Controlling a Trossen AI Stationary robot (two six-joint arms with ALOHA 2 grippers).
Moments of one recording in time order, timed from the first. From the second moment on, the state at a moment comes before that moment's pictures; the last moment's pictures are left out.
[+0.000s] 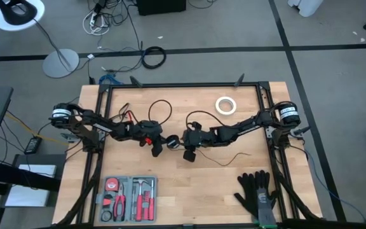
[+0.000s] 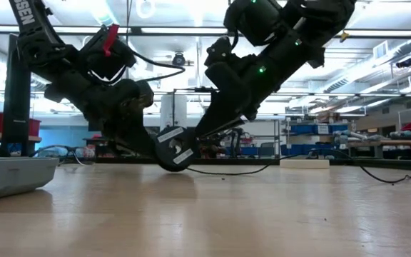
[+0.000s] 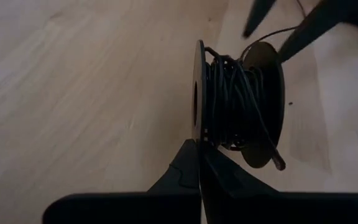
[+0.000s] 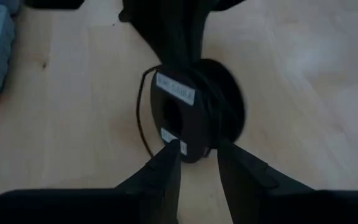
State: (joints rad) left arm 0.10 1.55 0.42 0.52 0.08 -0.39; right arm 0.09 1.84 1.01 0.14 0.26 0.23
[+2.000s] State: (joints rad) left arm 0.10 1.55 0.41 0.78 0.15 -0.21; right arm 0.09 1.85 1.01 0.11 0.23 0.25
